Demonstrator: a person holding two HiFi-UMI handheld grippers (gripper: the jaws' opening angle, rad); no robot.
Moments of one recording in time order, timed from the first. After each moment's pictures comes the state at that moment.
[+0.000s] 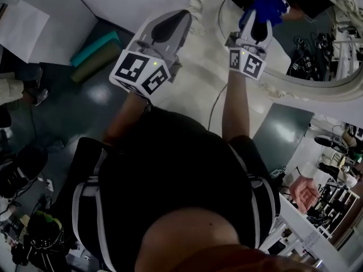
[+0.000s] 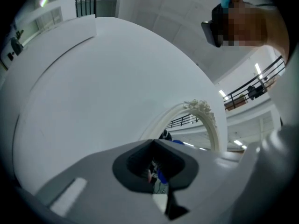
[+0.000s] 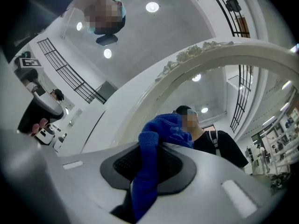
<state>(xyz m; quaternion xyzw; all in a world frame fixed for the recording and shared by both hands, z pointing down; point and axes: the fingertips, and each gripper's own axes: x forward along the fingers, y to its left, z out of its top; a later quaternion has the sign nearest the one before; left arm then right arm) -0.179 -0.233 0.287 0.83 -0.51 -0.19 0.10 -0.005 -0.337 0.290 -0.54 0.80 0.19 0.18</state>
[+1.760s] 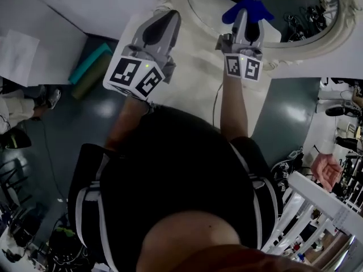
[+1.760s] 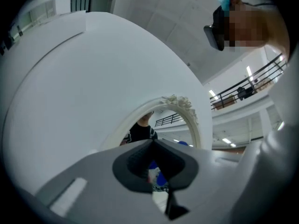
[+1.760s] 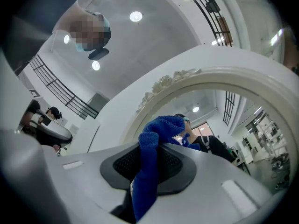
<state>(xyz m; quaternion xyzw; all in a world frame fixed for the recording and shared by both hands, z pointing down) -0.109 -0.184 0.261 0.87 -0.46 -0.18 0.09 0.077 -0.241 0.267 -0.54 0.79 0.14 0.25</state>
